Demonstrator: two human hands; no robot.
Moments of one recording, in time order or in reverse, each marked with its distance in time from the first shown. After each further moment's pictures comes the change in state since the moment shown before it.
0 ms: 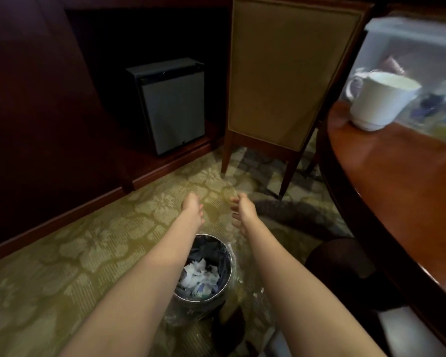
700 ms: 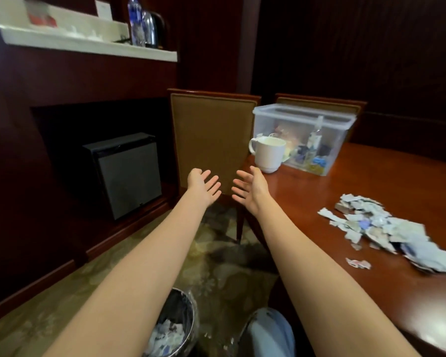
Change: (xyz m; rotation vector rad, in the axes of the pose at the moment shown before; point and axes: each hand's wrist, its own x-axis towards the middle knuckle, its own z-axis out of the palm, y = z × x) left_hand -0.163 0.055 0.120 -0.212 -0.482 0.162; right_hand -0.137 -0.130 -0.133 0.377 0.020 -0.368
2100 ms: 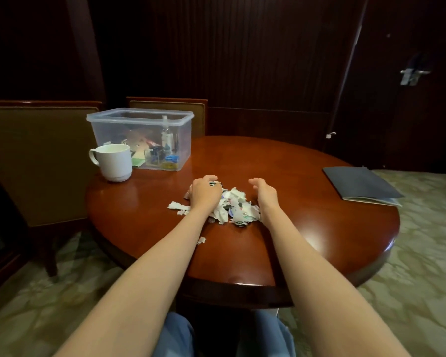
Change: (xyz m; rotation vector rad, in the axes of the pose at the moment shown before) left_hand -0.071 -0.216 0.190 1.221 -0.480 0.551; right_hand -0.137 -0.063 -0.274 -0.177 0.772 -0.225
